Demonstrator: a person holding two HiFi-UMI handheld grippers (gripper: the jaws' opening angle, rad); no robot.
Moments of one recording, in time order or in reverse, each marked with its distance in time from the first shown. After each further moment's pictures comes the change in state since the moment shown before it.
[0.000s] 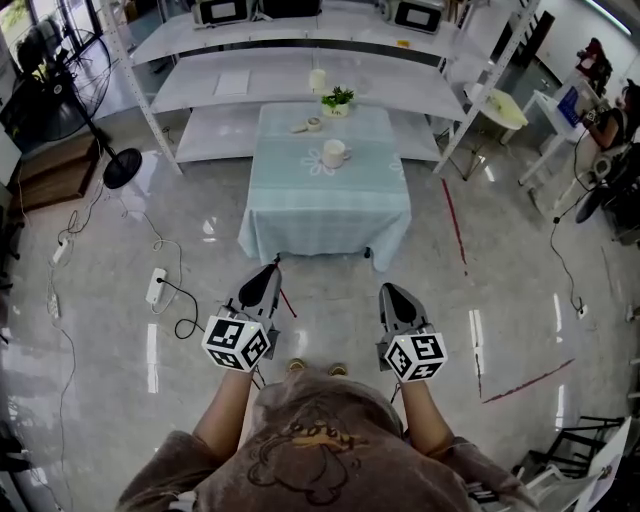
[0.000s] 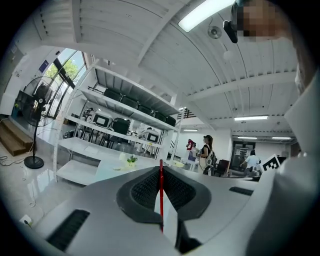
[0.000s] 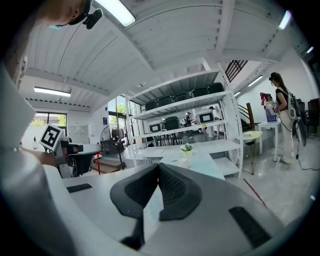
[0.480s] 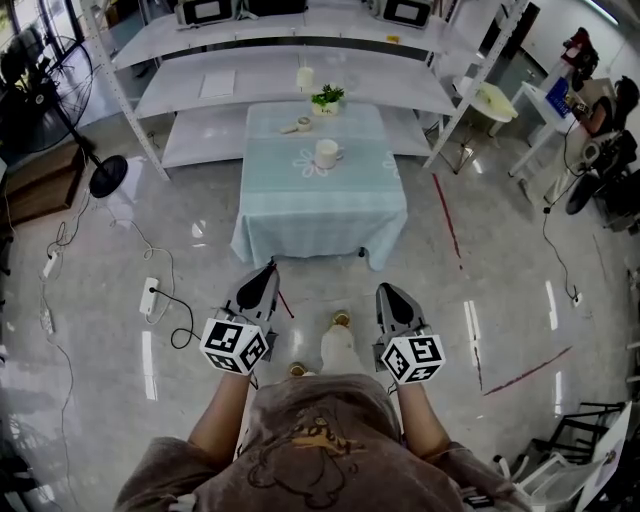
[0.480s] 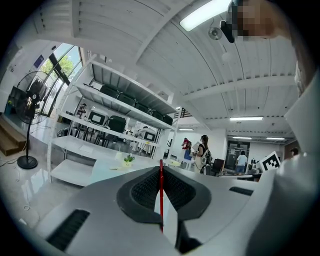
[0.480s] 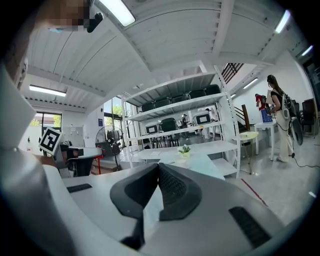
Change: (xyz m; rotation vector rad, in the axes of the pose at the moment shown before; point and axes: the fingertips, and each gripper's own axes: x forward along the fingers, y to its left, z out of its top) left arm 0.021 0.024 -0.003 0.001 0.011 -0.060; right arm 0.024 0.008 0.001 0.014 -0.027 -0.049
